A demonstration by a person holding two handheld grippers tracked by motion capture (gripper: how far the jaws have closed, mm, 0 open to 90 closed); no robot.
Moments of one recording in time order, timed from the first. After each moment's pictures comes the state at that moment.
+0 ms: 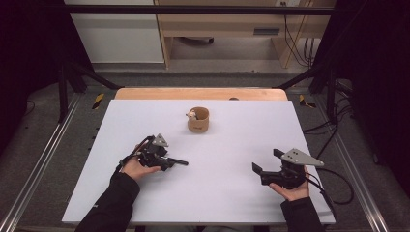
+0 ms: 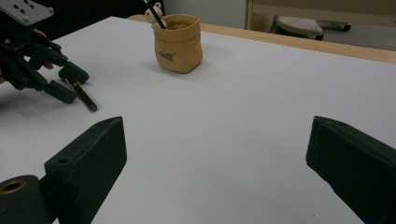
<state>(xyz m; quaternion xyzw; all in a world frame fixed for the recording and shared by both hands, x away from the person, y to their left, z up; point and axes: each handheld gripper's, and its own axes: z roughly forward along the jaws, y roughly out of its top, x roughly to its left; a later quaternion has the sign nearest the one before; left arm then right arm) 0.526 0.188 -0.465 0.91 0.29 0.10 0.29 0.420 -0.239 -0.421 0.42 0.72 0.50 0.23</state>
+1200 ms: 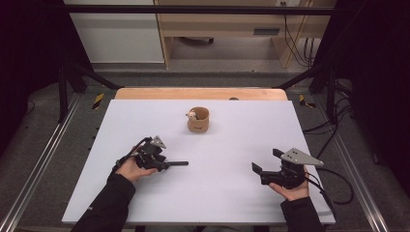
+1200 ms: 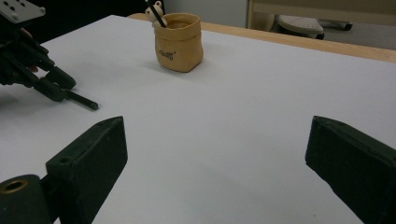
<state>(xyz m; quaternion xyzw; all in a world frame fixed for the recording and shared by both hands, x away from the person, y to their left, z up) 0.517 0.194 -0.457 0.92 0.30 0.07 0.26 0.421 -0.239 -0.421 0.42 0.72 0.50 0.23</state>
